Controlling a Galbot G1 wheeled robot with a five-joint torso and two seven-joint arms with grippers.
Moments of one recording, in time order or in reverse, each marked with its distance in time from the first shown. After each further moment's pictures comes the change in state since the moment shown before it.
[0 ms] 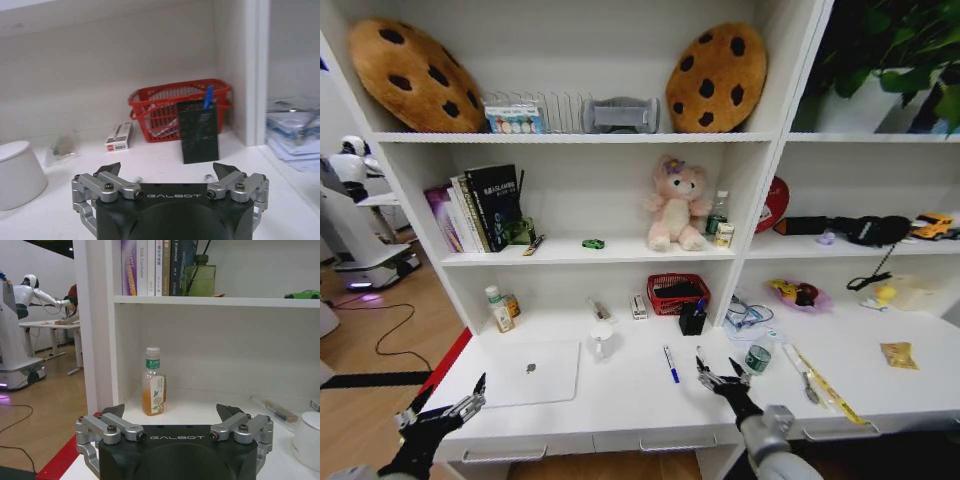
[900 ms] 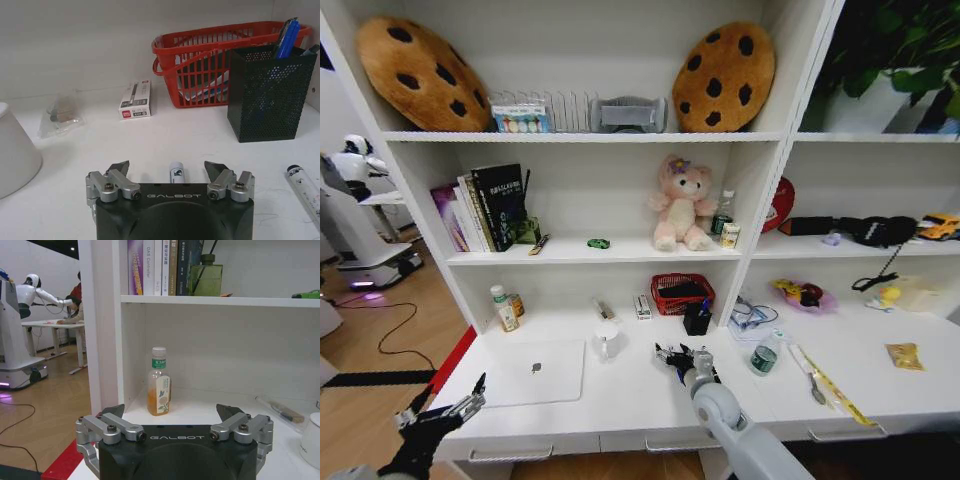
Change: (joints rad) left arm 0.000 0.000 0.000 0.000 0.000 0.000 -0.001; right arm 0.429 0.027 -0.302 -0.314 0.125 -0.145 0.146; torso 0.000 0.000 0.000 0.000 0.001
